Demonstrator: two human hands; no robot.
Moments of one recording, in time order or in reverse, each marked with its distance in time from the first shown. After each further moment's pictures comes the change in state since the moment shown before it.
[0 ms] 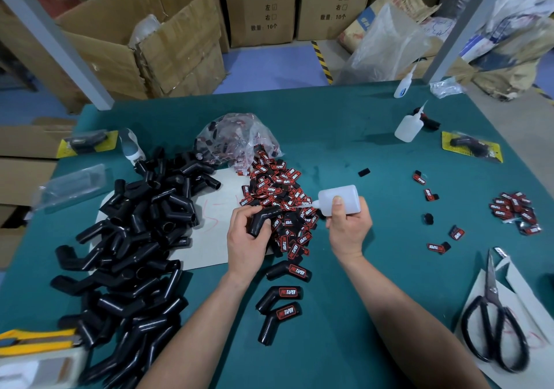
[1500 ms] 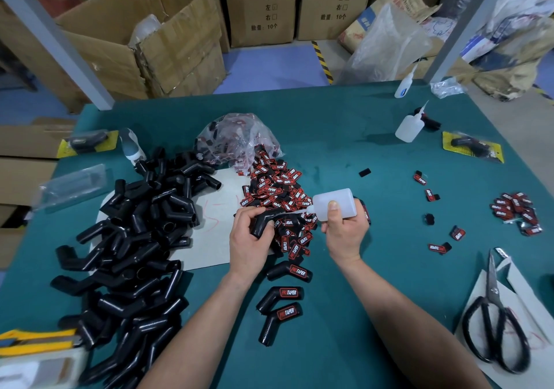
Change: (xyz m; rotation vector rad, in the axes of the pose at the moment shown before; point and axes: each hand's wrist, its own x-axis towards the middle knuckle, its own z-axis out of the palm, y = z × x) left_hand 0.000 -0.001 -0.001 0.004 -0.043 0.047; right_hand -0.011 -0.006 0.002 0.012 -0.056 -0.011
